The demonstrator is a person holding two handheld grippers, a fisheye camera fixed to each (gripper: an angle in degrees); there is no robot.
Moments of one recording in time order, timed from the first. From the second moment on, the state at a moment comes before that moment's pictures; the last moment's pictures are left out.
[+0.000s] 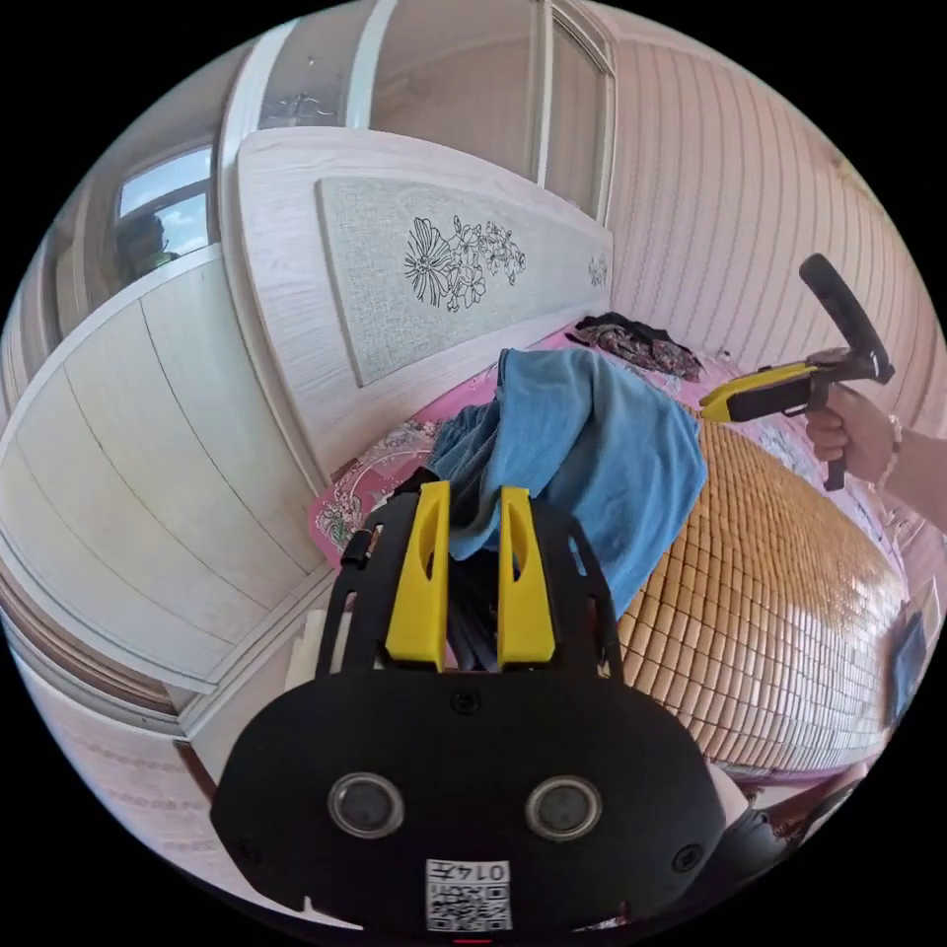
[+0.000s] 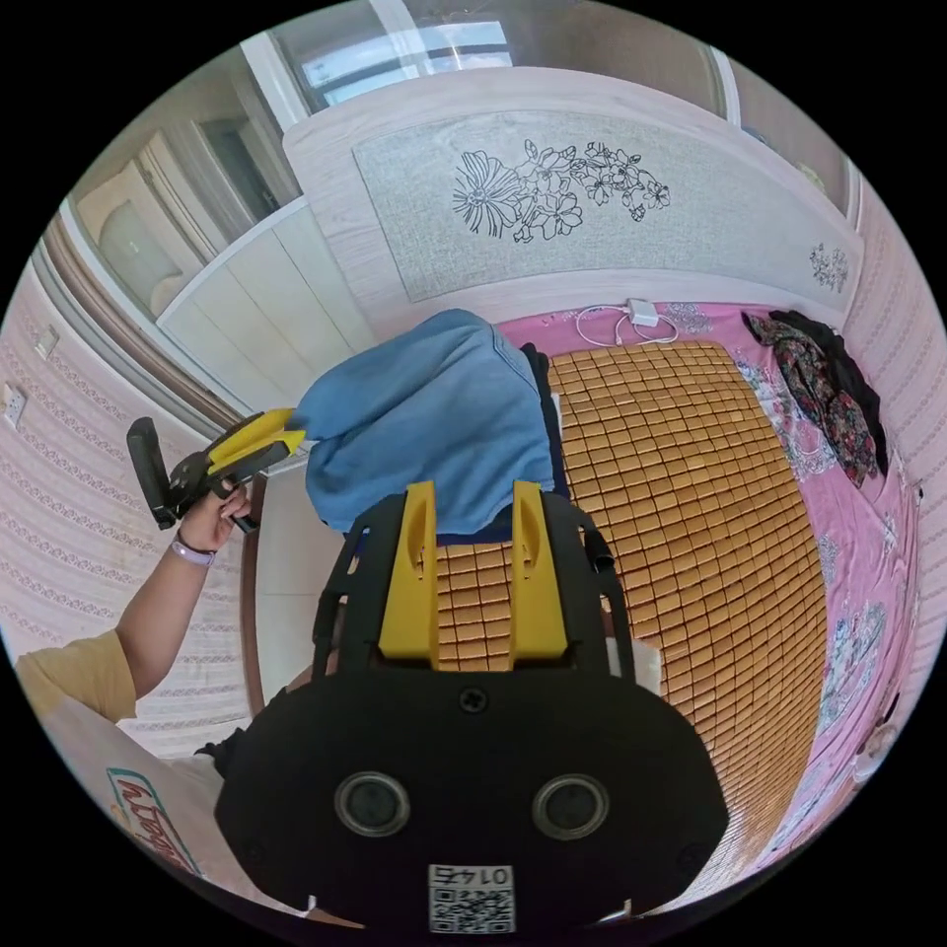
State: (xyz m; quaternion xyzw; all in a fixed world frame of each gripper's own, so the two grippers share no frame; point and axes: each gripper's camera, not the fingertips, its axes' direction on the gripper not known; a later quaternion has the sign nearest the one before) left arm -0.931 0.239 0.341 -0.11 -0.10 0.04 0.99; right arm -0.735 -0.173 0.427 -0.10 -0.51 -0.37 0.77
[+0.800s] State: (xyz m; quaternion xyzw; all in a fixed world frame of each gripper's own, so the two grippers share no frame) left arm -0.926 0.257 0.293 -0.01 0.02 -0.15 0.99; right arm -0.679 -0.177 0.424 0.00 -0.50 -0.37 0.79
